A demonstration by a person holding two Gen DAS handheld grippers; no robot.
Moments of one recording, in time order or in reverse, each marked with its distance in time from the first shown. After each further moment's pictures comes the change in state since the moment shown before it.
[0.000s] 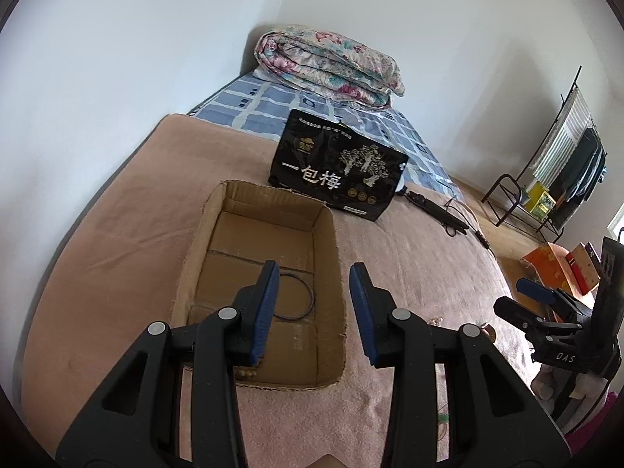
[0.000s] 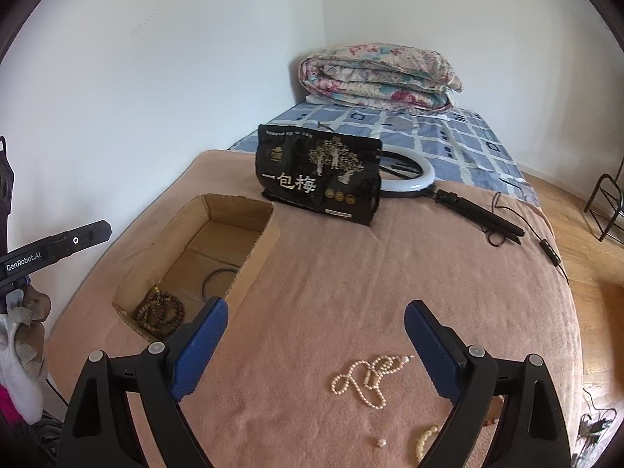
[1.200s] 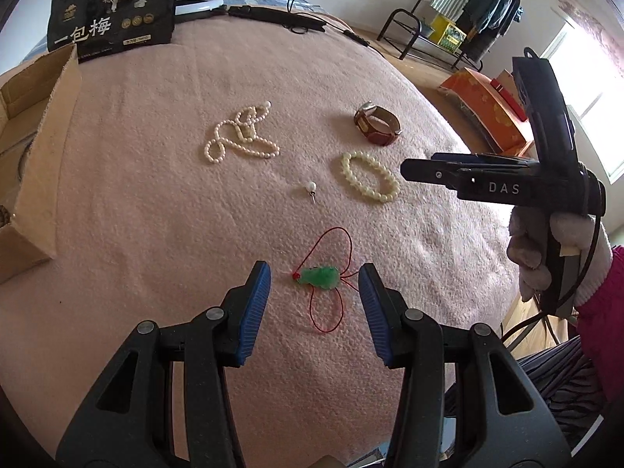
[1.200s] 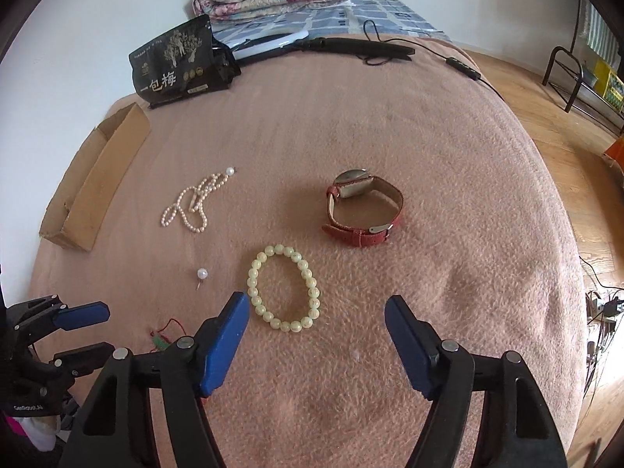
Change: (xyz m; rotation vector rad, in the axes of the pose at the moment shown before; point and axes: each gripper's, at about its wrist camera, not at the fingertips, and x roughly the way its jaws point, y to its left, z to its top) left arm 0.083 -0.177 -0.186 0.376 0.470 -0.268; right arm 0.006 -0.162 -0.156 0.245 0.299 -0.065
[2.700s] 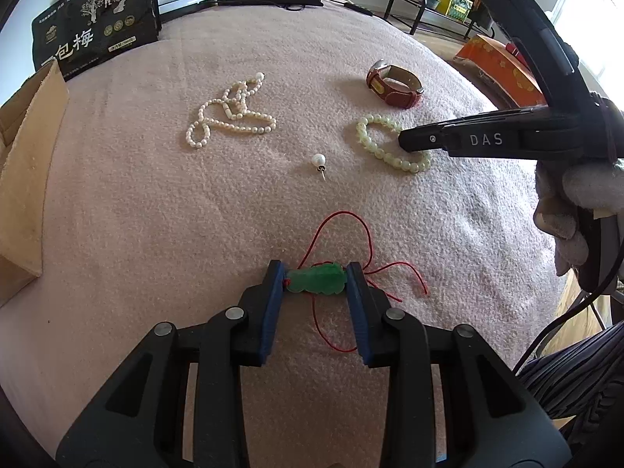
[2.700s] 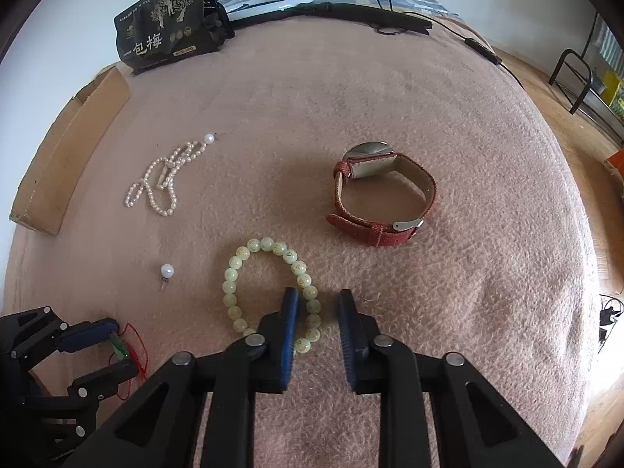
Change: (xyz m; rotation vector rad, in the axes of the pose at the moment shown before) left arm 0.043 -0.010 -0.006 0.102 0.031 0.135; right arm 0.046 0.008 0.008 -0.030 0.086 -0.036
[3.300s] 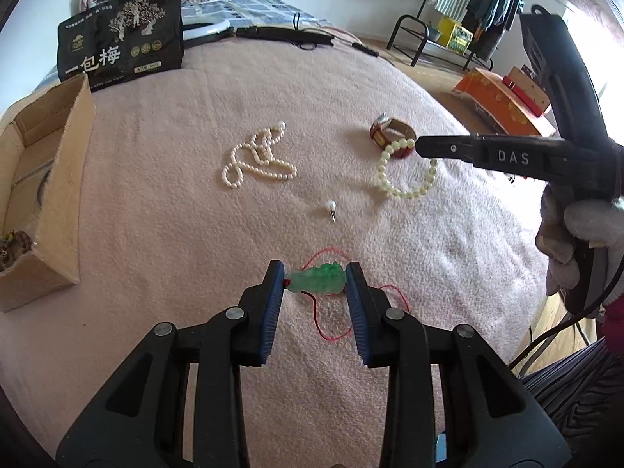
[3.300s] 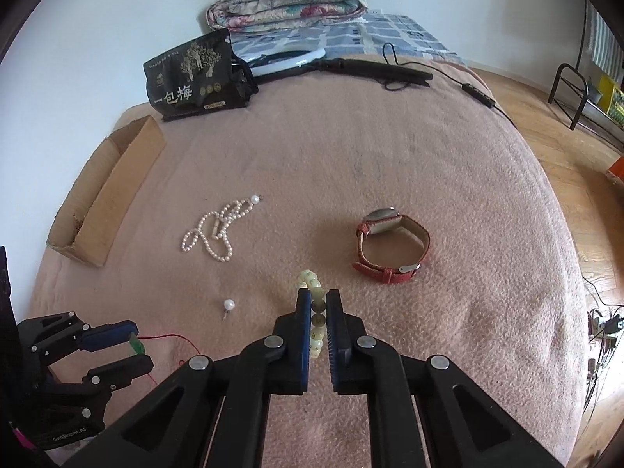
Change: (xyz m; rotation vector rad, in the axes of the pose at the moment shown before) left arm -0.049 0.018 0.011 -0.059 -0.104 -0.035; right arm -0.058 0.012 0.005 0.005 -0.162 0.046
